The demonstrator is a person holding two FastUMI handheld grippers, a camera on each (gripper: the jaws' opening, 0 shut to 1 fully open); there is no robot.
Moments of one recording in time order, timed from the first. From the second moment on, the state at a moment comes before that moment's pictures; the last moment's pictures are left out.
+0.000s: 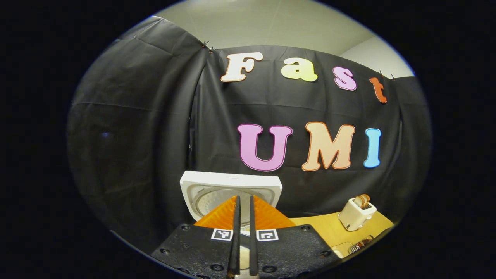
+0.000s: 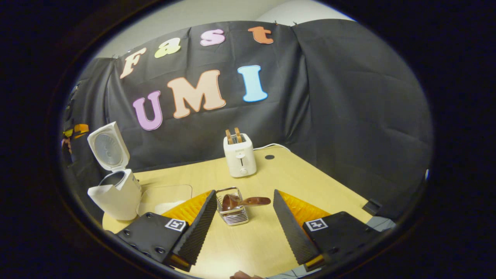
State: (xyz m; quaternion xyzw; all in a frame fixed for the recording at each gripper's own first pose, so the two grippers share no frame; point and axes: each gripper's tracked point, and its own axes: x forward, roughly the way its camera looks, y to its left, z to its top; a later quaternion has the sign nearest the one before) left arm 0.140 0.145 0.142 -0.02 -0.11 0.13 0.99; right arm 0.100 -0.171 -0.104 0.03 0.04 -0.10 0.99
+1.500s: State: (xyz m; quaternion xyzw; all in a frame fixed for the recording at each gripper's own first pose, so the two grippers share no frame) left arm 0.042 0.115 0.045 -0.03 -0.02 0.23 0.97; right arm 0.235 -0.176 -0.168 0.17 0.05 -0.02 0.98
